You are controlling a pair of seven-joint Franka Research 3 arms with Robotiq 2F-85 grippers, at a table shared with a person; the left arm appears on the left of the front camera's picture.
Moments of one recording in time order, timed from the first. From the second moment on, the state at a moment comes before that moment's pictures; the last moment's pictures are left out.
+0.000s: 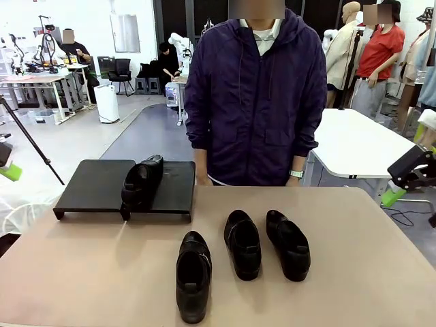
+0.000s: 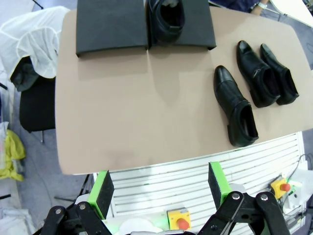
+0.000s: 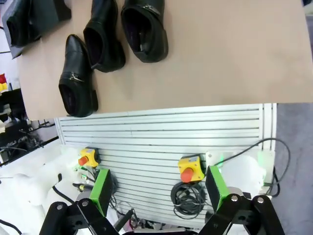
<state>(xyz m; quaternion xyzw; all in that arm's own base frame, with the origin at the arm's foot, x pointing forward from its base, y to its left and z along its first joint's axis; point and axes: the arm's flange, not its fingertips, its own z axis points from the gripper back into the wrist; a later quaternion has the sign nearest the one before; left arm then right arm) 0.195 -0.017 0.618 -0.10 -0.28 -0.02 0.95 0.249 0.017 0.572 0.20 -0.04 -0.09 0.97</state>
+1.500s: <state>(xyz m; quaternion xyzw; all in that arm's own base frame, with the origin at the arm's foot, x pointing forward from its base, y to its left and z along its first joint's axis) 0.218 -0.276 0.458 -0.09 -0.07 0.08 0.99 0.249 0.017 0.573 0.20 -0.04 -0.09 0.97</state>
